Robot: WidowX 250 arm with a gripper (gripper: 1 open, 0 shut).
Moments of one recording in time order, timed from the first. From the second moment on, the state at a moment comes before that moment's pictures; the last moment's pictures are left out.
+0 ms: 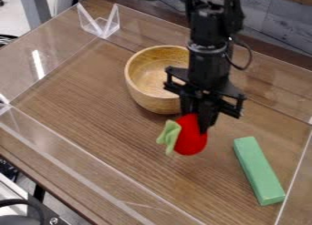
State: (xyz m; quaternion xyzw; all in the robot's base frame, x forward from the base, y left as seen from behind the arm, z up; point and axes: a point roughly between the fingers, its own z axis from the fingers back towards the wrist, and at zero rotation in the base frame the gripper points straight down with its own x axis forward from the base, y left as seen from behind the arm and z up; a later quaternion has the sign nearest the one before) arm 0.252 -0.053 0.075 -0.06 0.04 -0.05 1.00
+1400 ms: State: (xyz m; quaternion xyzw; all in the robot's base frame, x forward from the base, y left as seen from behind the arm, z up) arm 0.255 -0.068 0.102 -0.05 0.03 -0.11 0.99
